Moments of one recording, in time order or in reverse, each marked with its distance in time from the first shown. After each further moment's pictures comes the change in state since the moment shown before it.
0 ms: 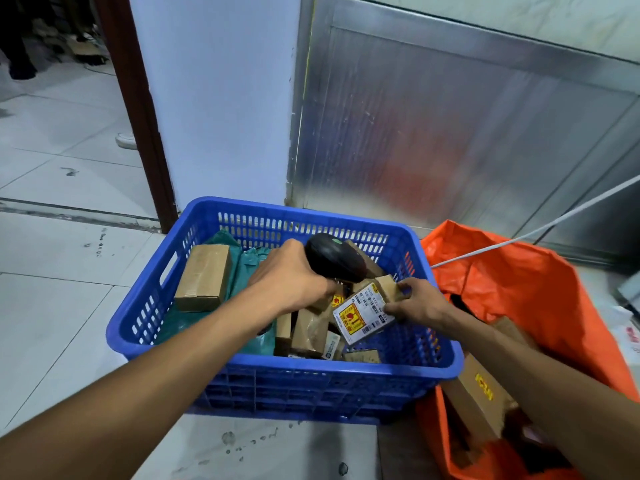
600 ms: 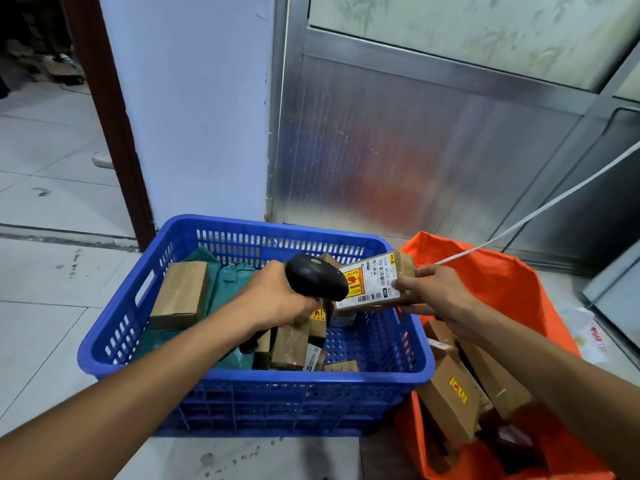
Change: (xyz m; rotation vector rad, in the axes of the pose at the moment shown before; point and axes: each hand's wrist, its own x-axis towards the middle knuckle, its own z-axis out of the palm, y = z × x) left_hand -0.009 0.008 0.006 -0.107 -0.134 0.027; right_hand -0.066 -0.029 -0.071 0.541 0.126 0.069
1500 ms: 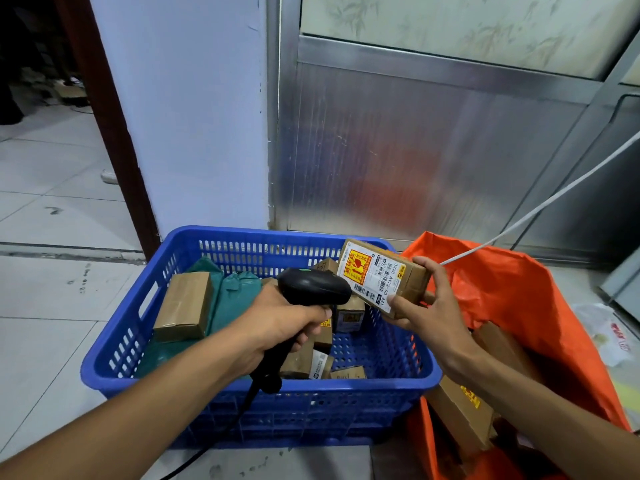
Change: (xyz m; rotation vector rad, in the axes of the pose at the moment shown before) left_hand -0.013 0.003 0.021 -0.425 -0.068 -0.165; right_hand -0.032 0.033 0.020 0.378 -0.018 -0.324
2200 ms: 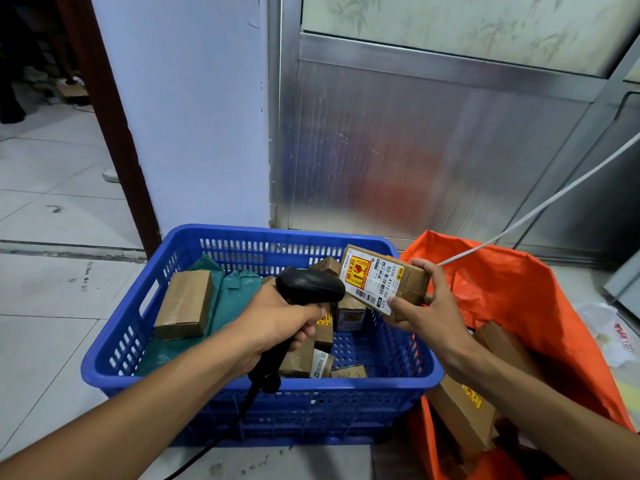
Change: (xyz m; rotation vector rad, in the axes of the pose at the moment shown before) left_hand 0.001 -0.003 0.000 0.004 0.051 -0.015; right_hand 0.006 0.009 -0.004 -0.025 -0.007 0.027
